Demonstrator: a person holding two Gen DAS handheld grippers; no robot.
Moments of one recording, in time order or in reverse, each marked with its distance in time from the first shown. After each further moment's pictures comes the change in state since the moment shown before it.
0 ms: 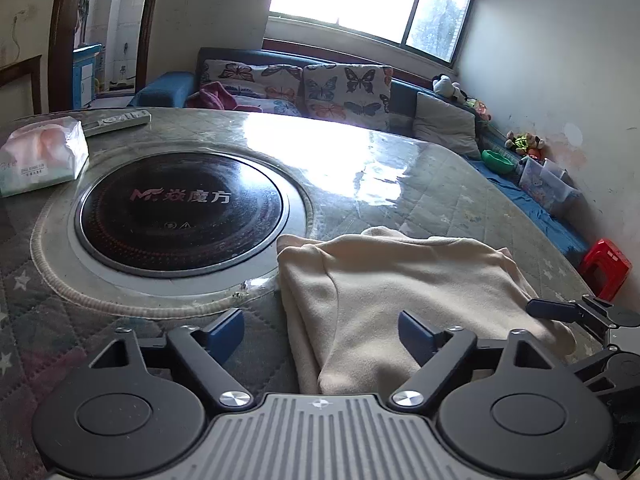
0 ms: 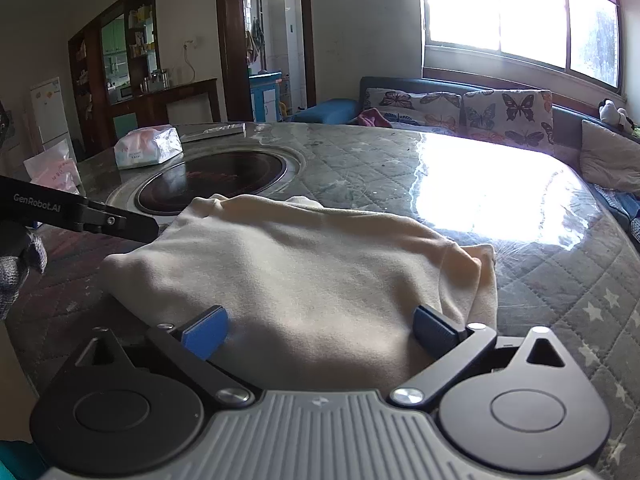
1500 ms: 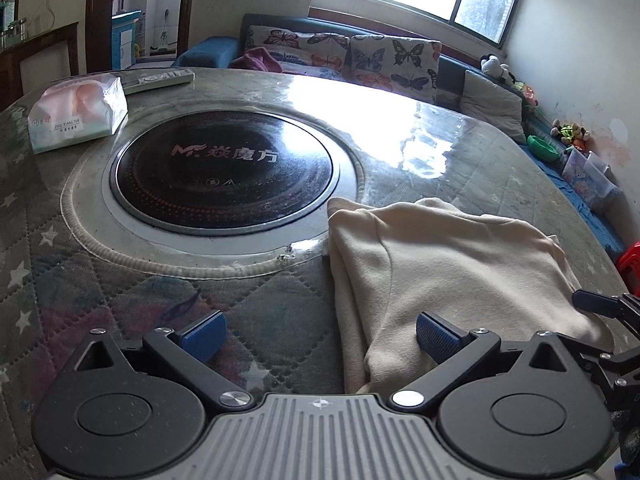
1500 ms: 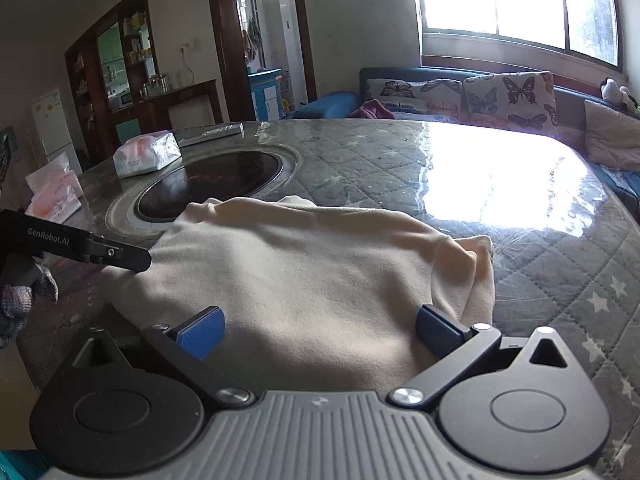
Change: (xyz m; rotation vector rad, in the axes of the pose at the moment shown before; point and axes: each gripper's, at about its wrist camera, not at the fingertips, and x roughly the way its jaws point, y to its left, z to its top) left arm 0.016 0.013 -0.005 -0.067 0.103 0.131; right arm 0.005 -0.012 0.005 0.048 0.022 0.030
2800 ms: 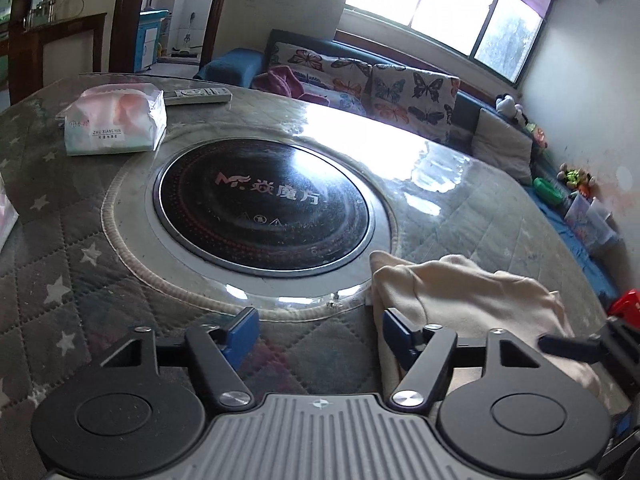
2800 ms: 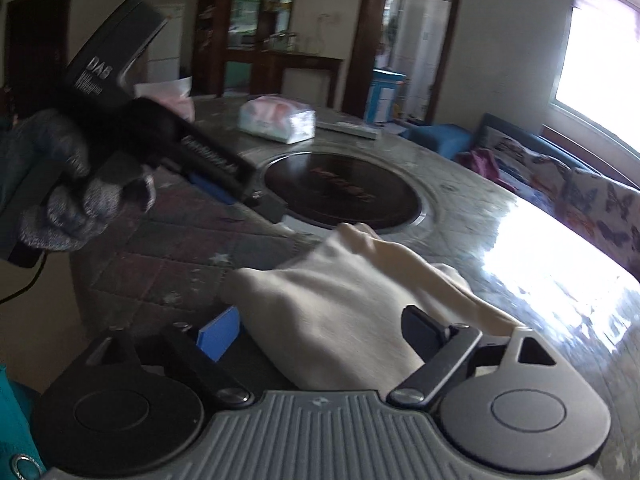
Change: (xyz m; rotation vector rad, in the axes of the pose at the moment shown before) left arm -0.022 0.042 0.022 -0.116 -0.067 -0.035; right arm 0.011 0.113 0.028 -0.458 0.025 0.164
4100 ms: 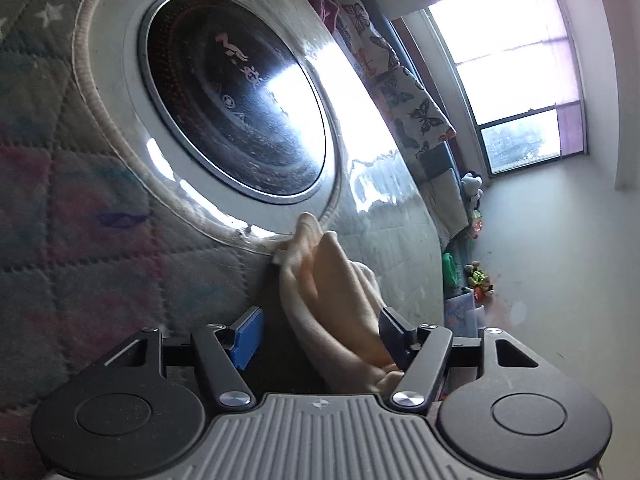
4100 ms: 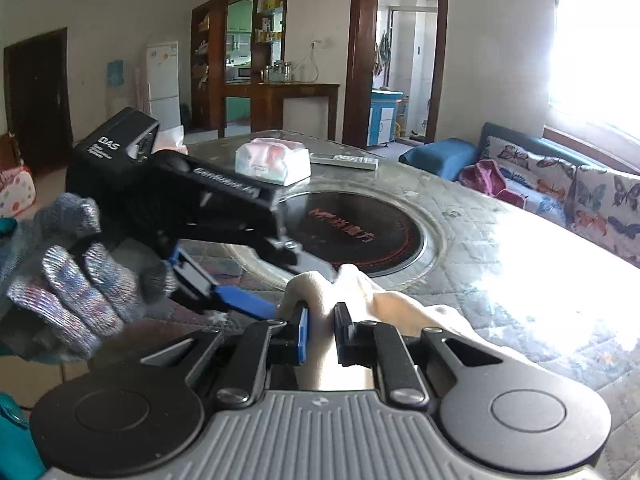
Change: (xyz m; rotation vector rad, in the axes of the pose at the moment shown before) left arm 0.038 0.029 -0.012 -0.646 0.159 -0.360; right arm -0.009 -0.029 0.019 0.111 -0.092 0.047
